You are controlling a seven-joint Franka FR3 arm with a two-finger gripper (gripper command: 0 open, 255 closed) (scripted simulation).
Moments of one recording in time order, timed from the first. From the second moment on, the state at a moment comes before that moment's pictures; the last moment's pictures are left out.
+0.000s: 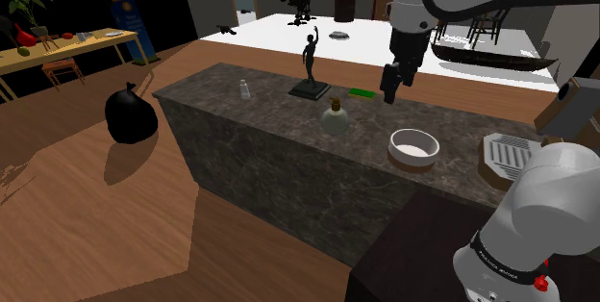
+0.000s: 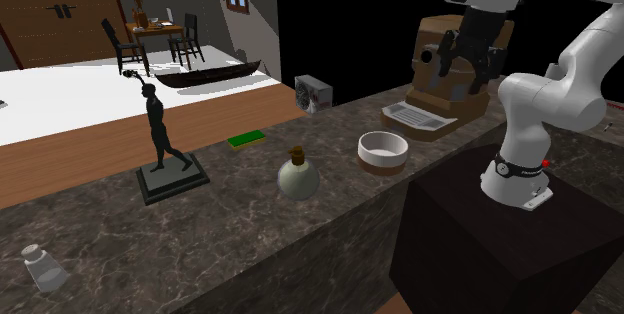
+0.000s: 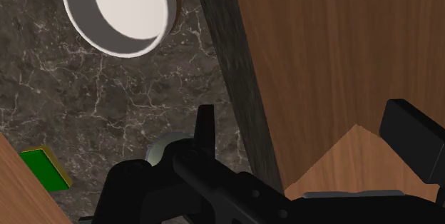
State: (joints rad) arm 0.01 -0.74 0.05 -2.38 -0.09 1.68 0.02
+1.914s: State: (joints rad) arm -0.12 0.31 -0.10 -1.70 -0.03 1.96 -0.09
